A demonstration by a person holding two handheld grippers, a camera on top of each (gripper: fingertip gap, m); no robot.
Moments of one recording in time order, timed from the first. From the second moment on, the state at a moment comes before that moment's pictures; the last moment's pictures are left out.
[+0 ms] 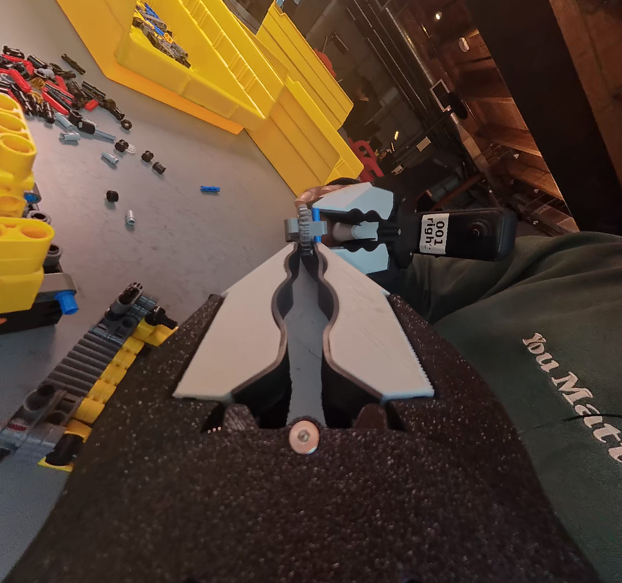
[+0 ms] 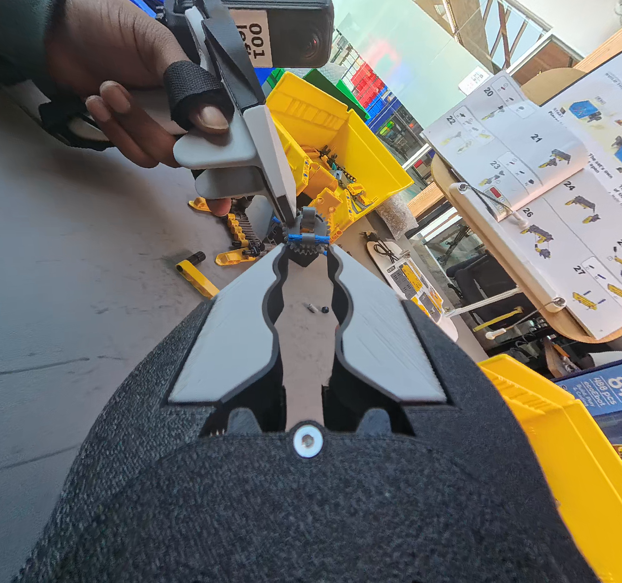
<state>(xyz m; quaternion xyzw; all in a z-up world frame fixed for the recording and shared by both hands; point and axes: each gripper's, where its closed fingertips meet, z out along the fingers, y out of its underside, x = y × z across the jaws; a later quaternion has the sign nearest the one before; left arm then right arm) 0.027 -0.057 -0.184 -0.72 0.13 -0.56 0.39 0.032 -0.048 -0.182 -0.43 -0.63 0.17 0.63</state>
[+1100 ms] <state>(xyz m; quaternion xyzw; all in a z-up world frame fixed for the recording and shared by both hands) 0.032 -0.067 -0.186 -0.72 0.17 -0.56 0.37 0.035 -0.056 -0.184 -0.44 -0.63 0.23 0.60</state>
